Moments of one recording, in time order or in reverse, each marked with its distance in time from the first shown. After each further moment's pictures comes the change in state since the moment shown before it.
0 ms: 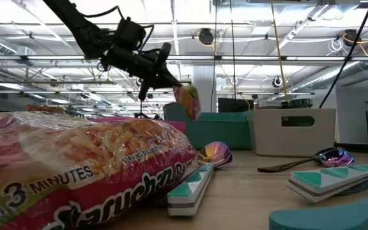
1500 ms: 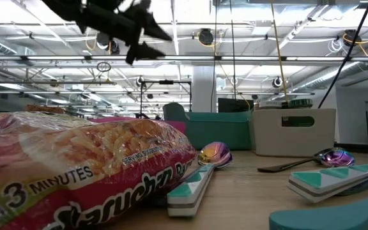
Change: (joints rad) left arm -0.150 -0.361 -0.025 -0.272 -0.042 0.249; right arm 0.377 -0.003 0.000 0.250 0.415 -0.216
